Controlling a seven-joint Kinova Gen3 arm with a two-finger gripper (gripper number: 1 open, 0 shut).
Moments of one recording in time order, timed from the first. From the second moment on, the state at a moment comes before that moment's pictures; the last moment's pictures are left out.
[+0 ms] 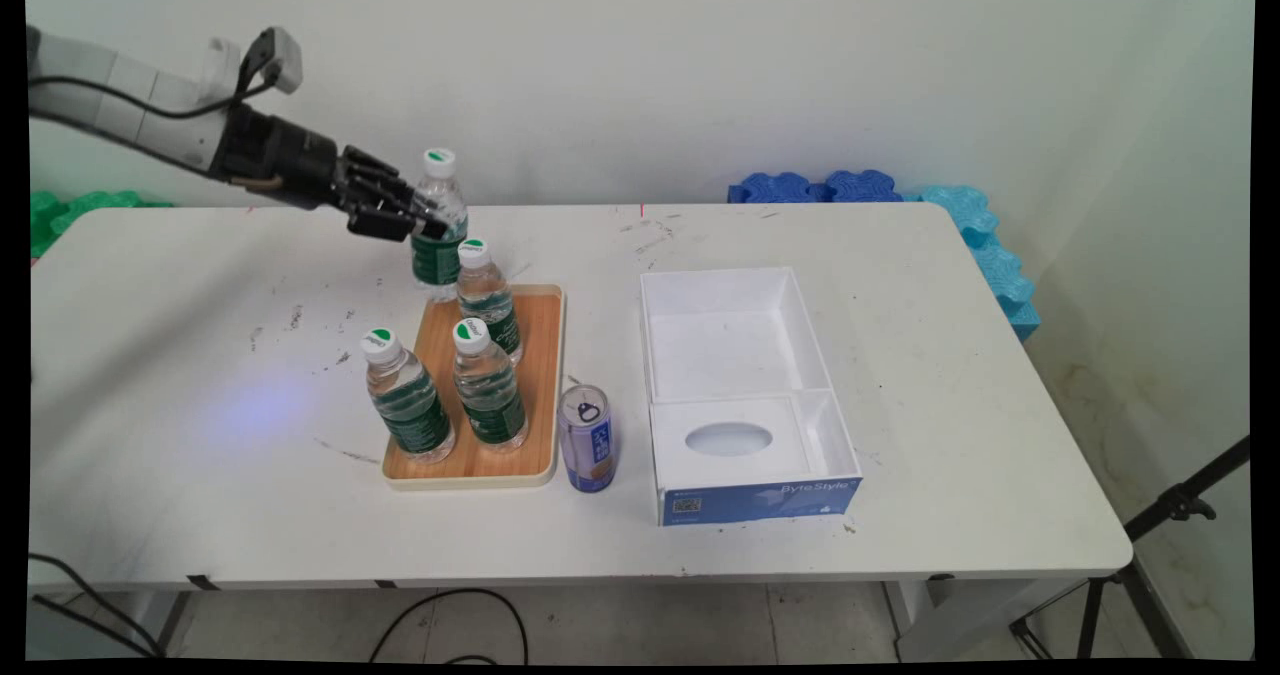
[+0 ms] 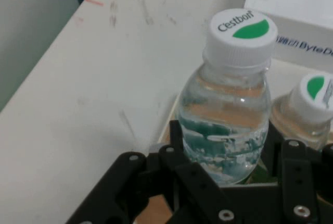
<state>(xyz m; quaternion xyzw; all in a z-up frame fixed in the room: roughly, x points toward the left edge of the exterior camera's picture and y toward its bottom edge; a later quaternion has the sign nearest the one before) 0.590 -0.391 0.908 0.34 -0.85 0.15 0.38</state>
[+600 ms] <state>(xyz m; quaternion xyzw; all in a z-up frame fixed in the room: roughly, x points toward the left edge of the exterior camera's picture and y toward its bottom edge) 0.583 -0.367 0.867 0.35 -0.84 0.15 0.38</state>
